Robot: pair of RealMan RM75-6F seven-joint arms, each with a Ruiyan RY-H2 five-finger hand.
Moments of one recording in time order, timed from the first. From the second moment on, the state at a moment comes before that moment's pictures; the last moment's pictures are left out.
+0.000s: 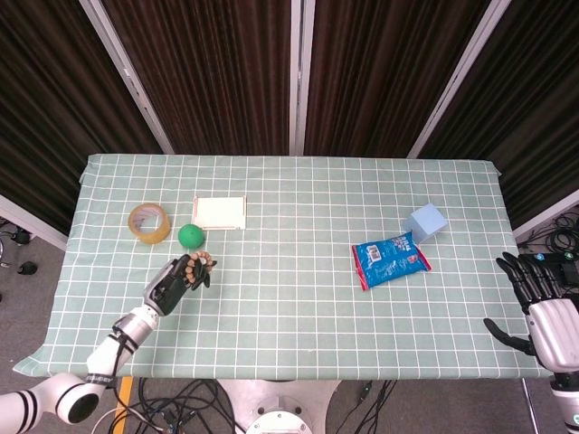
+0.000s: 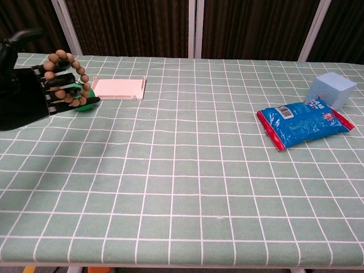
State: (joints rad) left arm -0.53 -1.40 -0.10 -1.59 1.44 0.95 -1.58; right arm 0.08 -0.98 0.02 -1.65 -1.69 1.60 0.21
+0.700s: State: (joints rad) left arm -0.51 -1.46 -0.10 -1.59 1.41 0.95 -1.40; right arm 0.07 -0.98 0.02 -1.64 -1.69 1.61 0.22
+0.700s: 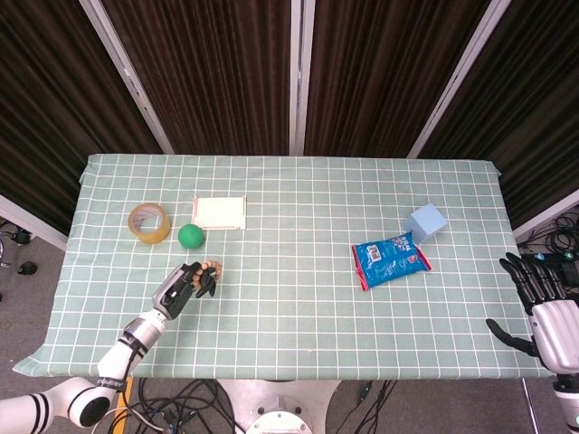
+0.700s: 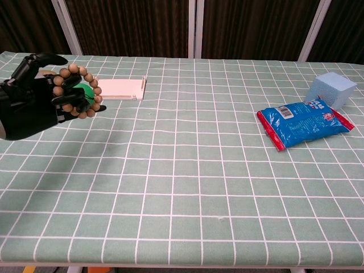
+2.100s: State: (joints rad) left arm -0.51 -1.46 -0.12 -1.59 1.41 0.93 -1.39; right arm 0.07 -0.98 0.03 -1.64 -1.68 1.60 0.22
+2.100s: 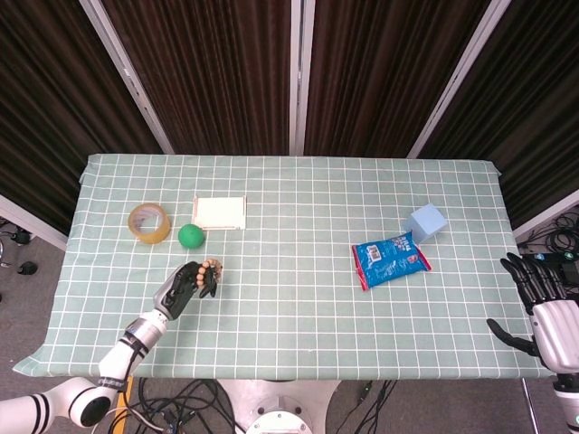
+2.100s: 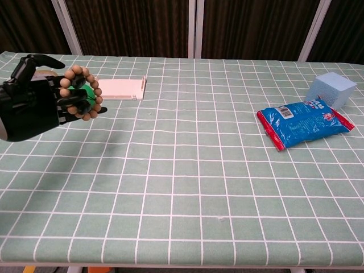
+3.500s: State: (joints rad) left arm -0.51 -1.44 -0.12 -1.62 1.43 0.92 -1.38; right arm 0.07 -0.98 0.03 -1.62 -1.68 1.61 0.24
